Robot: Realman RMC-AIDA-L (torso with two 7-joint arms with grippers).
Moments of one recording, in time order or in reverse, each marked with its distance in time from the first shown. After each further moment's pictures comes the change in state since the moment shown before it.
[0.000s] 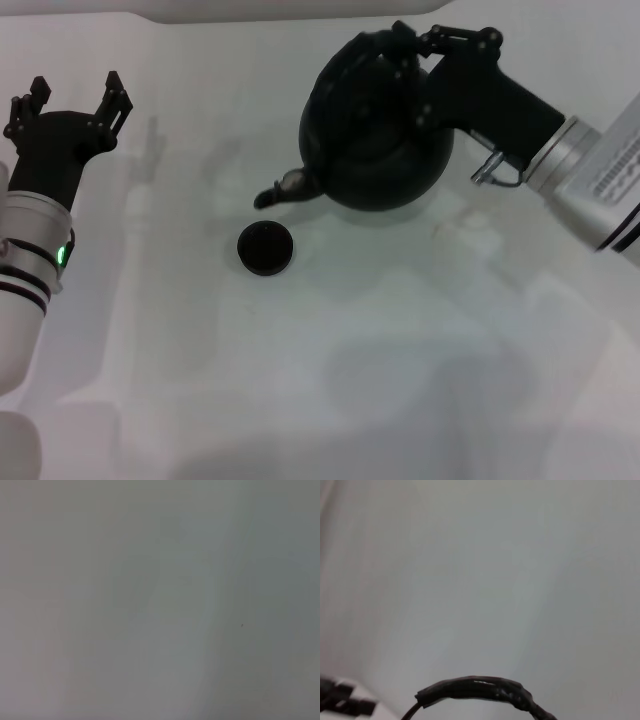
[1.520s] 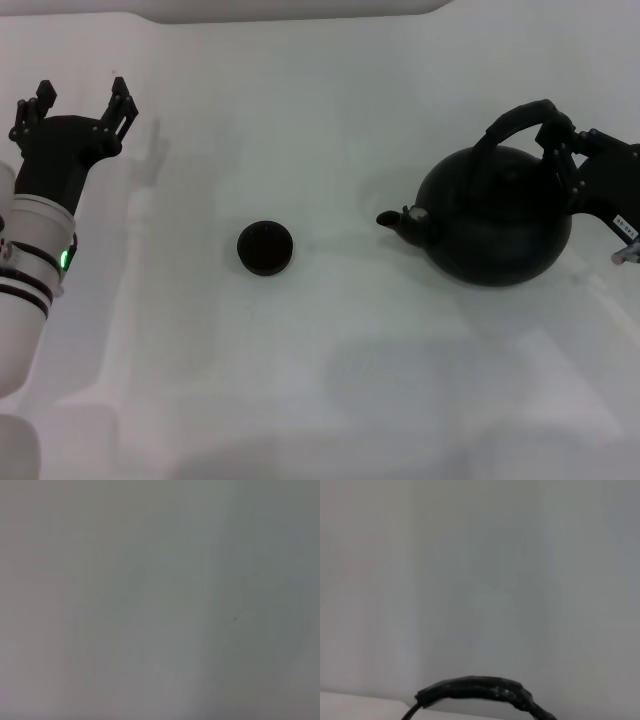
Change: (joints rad) left arm -0.005 0.000 0.019 -0.014 0.001 0.002 0.000; right arm -0.204 -0.006 0.074 0.216 -0.006 -0.163 0.424
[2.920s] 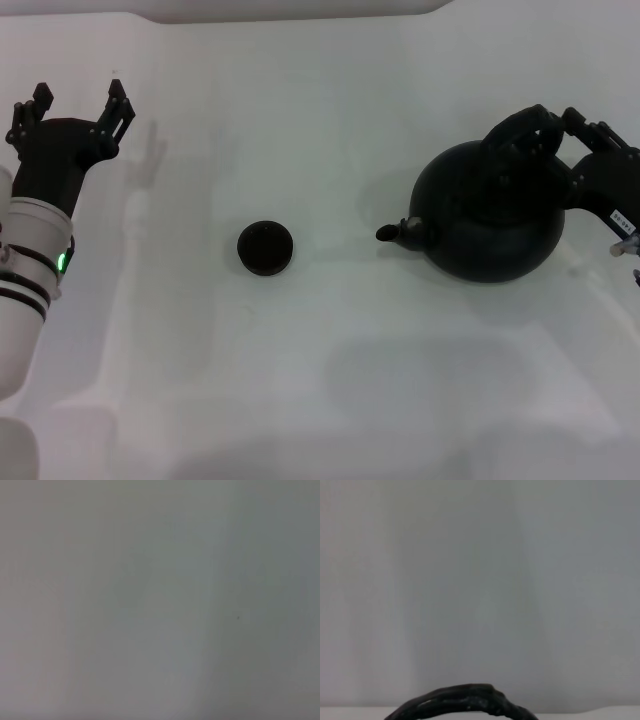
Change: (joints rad) left arm 0.006 0.000 0.000 -0.002 -0.001 -0.005 0.000; right arm 0.000 -0.001 0.004 -0.022 0.007 0.047 0.120
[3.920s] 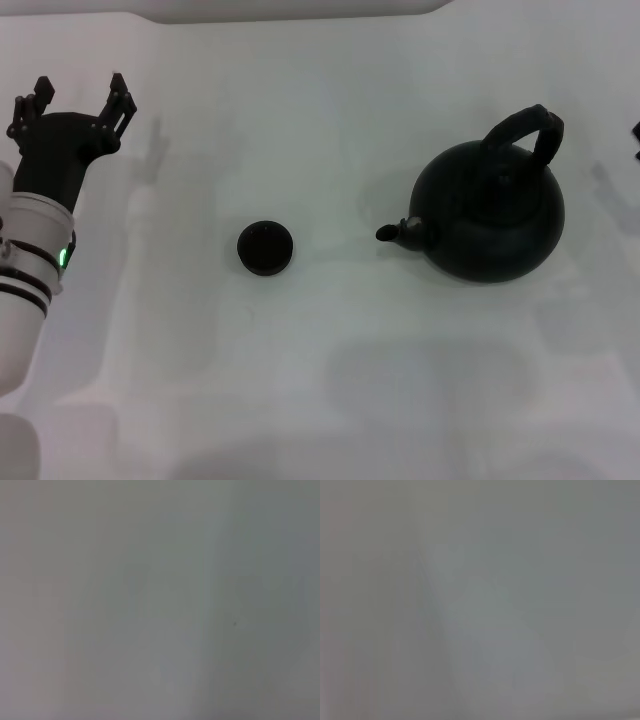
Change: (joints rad) left arm -0.007 0.000 0.000 -0.001 0.003 -0.008 0.000; right arm -0.086 -0.002 0.210 0.084 0.004 -0.125 -0.027
